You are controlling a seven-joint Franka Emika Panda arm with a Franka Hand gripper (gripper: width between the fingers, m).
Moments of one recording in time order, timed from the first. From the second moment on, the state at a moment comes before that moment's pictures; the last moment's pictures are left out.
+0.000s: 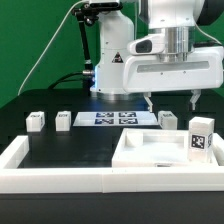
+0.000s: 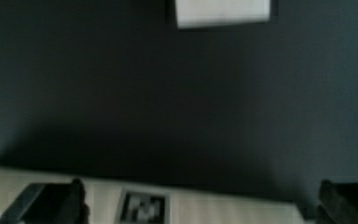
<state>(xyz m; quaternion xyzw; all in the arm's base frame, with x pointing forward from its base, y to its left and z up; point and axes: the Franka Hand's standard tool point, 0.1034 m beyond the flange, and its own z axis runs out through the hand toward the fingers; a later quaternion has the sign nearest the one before) 0.430 0.093 0.052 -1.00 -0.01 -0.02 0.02</state>
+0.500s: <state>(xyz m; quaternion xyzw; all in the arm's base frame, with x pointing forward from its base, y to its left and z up) 0.410 0.095 0.049 -1.00 -0.02 -0.01 0.02</state>
